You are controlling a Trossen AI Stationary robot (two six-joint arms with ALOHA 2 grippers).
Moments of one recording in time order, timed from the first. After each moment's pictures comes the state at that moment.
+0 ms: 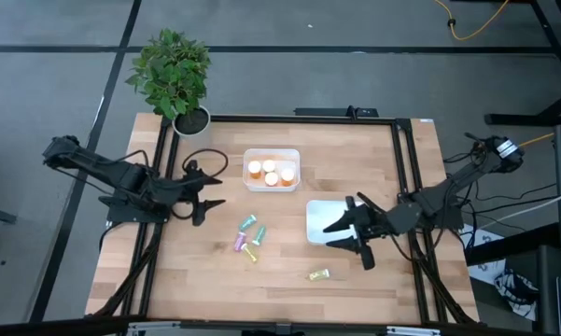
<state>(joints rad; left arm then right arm) -0.35 0.69 0.60 -0.48 -0.54 -0.38 0.55 1.10 0.70 0.18 0.34 0.41</state>
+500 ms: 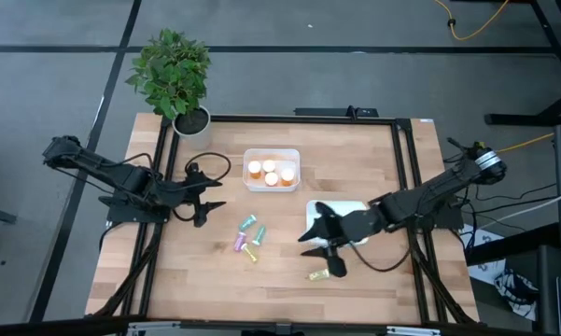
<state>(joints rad) -0.35 0.70 0.55 -0.46 -0.54 -0.41 0.45 1.43 1.09 -0.14 0.15 0.33</state>
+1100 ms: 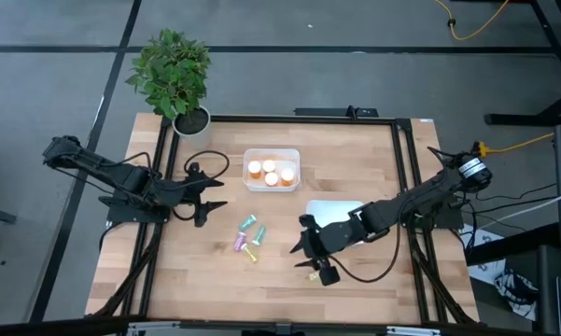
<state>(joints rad) -0.35 0.70 0.56 -0.41 -0.53 -0.41 0.44 1.60 1.16 -0.16 0.05 0.09</state>
